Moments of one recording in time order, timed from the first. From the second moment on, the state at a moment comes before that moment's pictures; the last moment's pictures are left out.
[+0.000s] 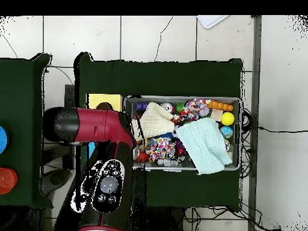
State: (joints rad) arm 0.24 -0.55 -0.21 1.42 0.26 0.81 2.11
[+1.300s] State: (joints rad) arm 0.18 -0.62 -0.17 1.53 0.23 0.80 2.11
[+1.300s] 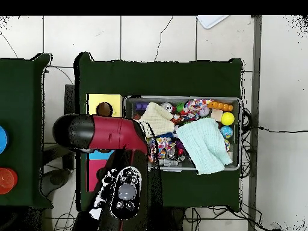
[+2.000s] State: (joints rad) arm 0.21 -0.68 -0.17 1.49 0.23 1.02 2.11
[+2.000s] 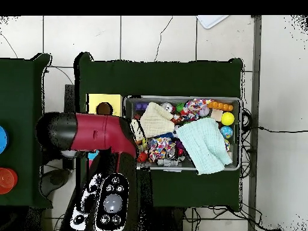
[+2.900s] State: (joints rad) arm 0.03 -0.82 -0.17 1.39 0.05 1.05 2.11
